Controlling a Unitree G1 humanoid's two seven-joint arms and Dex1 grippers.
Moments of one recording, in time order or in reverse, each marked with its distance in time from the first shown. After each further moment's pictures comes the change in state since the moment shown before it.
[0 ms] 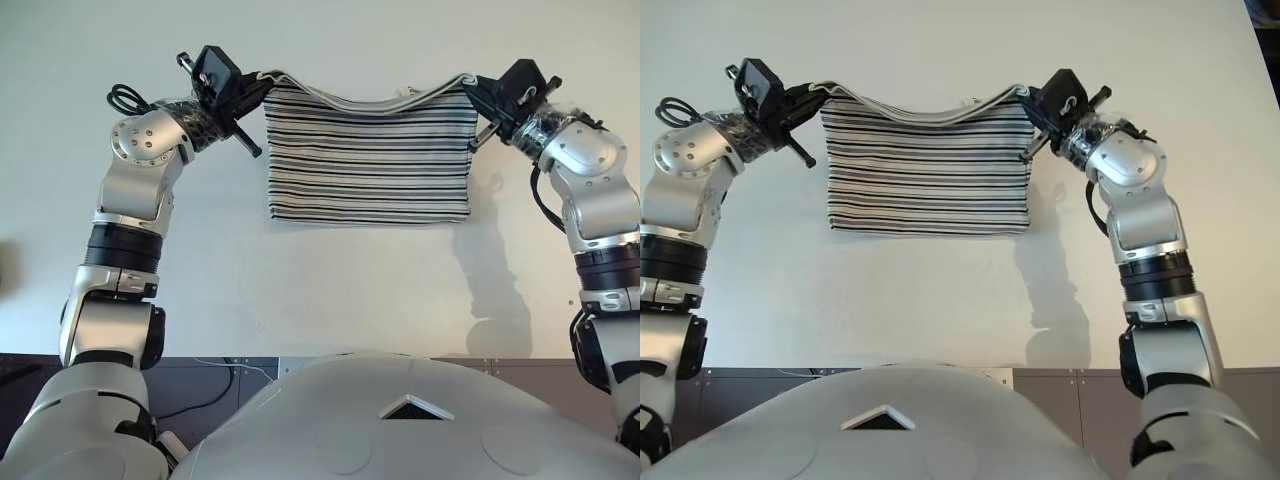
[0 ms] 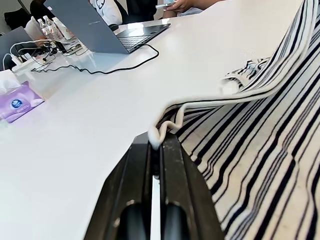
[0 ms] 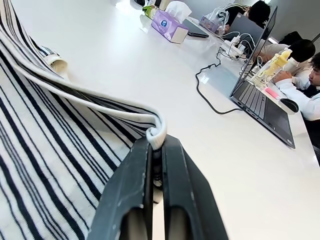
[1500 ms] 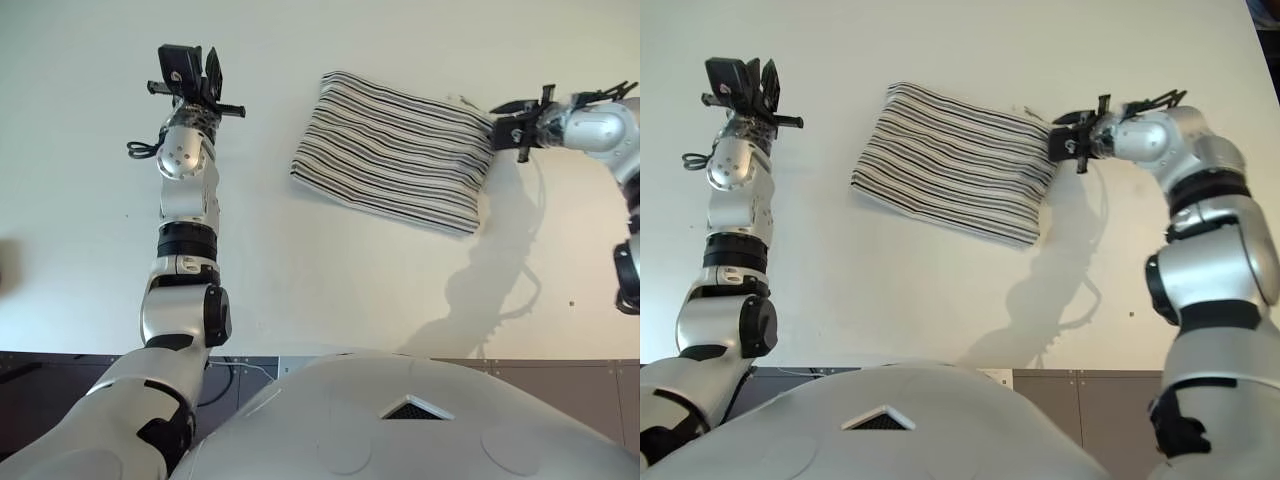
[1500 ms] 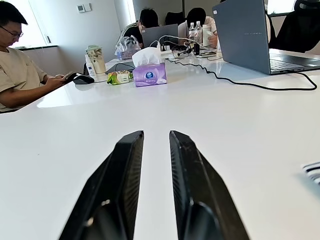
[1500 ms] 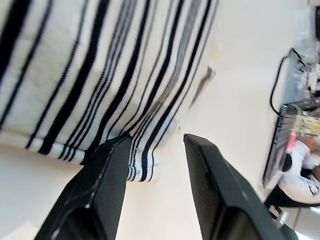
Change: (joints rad) left arm 0.006 -0.328 0.341 0.241 0.152 -0.165 0.514; right arm -0.425 -0.186 0.361 0.924 -0.604 -0.849 0.147
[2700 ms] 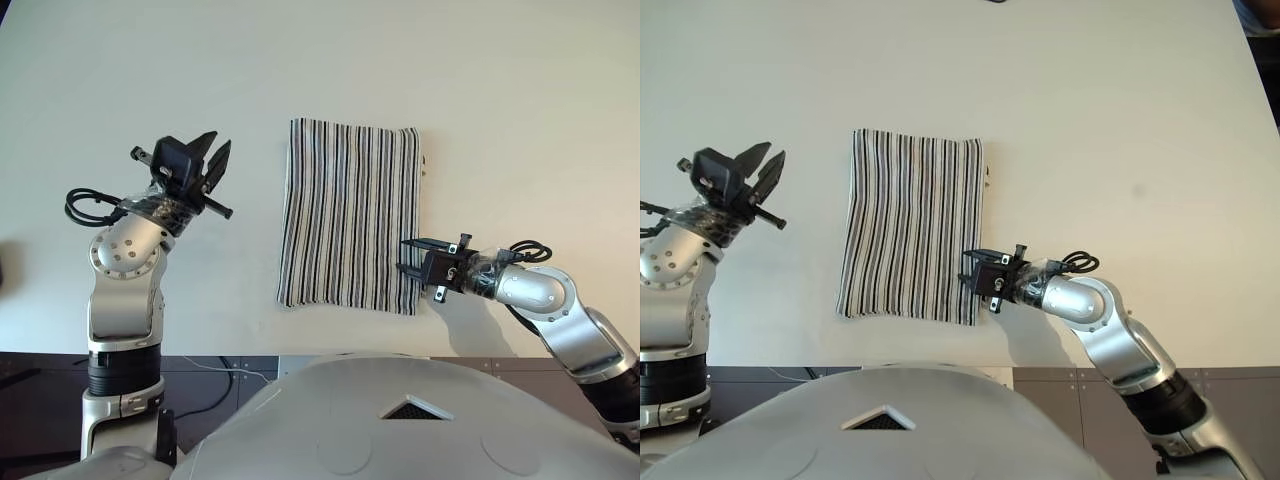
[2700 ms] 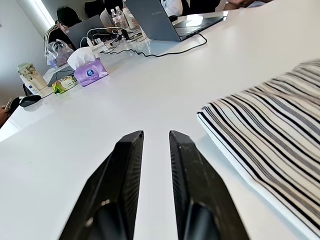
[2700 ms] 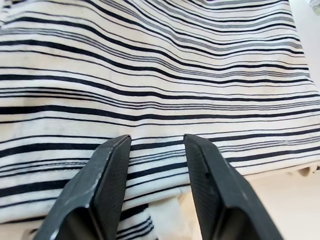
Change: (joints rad) left arm 0.675 0.263 -0.005 -0.993 0.000 0.346 -0.372; right arm 1.065 -0.039 -0.162 -1.674 0.420 0.937 0.037
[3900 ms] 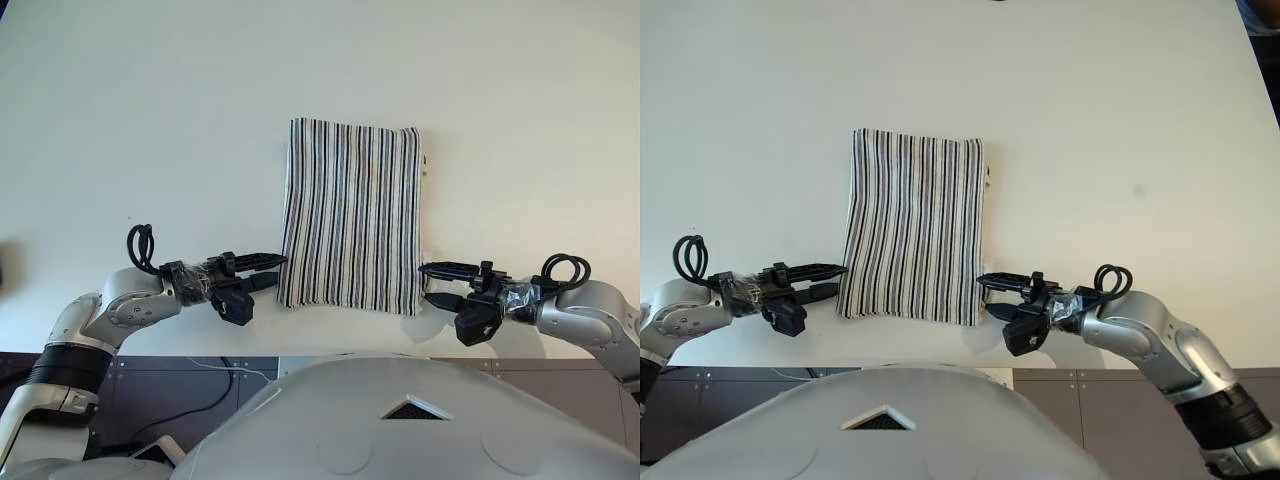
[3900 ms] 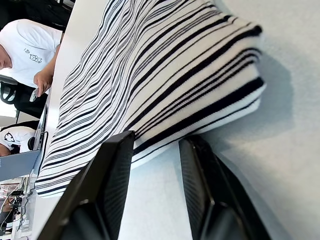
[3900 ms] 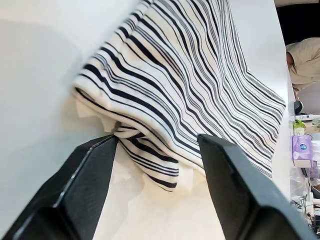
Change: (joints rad) left arm -0.027 0.372 -0.350 0.551 0.543 -1.232 0.012; right arm 0.120 -0.205 -0.124 0.179 -0.339 -0.767 -0.069
